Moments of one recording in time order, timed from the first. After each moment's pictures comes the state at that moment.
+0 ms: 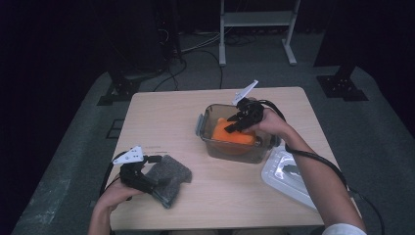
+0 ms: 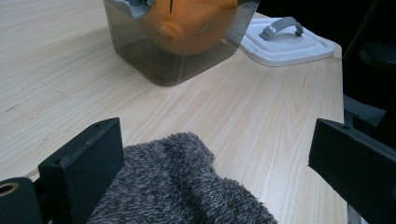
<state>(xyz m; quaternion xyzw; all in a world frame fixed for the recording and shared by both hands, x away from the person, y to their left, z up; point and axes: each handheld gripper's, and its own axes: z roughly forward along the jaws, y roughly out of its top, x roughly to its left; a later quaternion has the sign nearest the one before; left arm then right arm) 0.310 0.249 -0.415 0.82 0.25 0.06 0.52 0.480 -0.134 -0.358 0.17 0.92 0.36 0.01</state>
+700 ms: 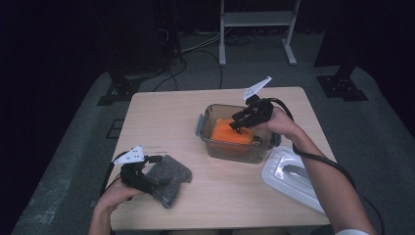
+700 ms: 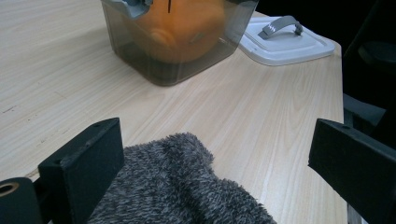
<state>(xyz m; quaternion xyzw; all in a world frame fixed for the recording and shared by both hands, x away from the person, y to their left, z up) 0.310 0.247 -0.415 0.82 0.25 0.06 0.52 0.468 -0.158 -0.340 0.18 0.90 0.41 0.01</state>
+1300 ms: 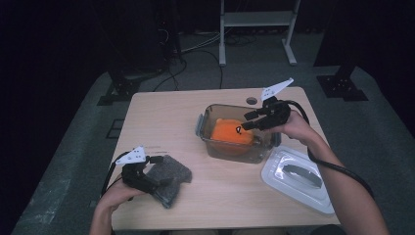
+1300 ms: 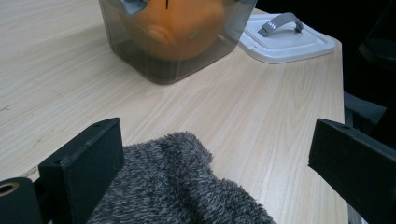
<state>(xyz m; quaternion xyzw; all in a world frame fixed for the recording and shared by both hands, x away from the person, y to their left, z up) 0.310 0.244 -0.416 0.82 0.25 0.05 0.51 0.442 -0.198 -0.328 0.19 0.88 0.44 0.02</state>
